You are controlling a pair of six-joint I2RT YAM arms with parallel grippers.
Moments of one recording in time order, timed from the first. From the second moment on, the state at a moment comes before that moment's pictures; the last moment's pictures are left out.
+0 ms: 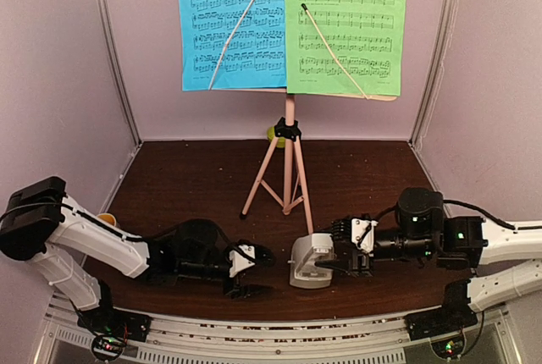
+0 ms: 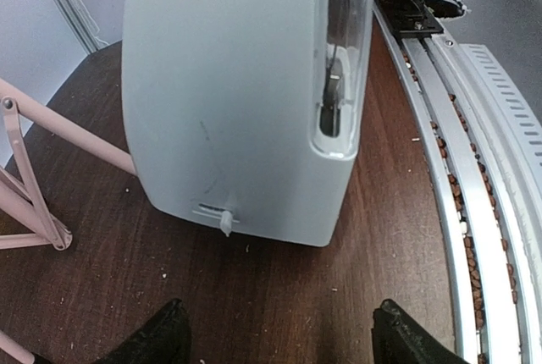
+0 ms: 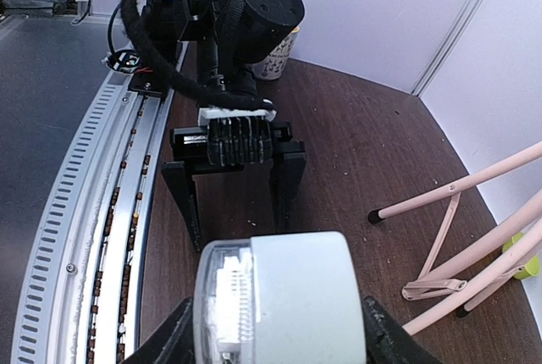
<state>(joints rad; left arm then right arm) -1.15 1.53 0.50 0.58 0.21 0.34 1.14 0.92 0.58 0.01 -0.18 -0.41</state>
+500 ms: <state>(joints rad) -1.16 1.70 0.50 0.73 0.21 0.49 1.23 1.06 0.67 -0.07 -0.20 -0.51</state>
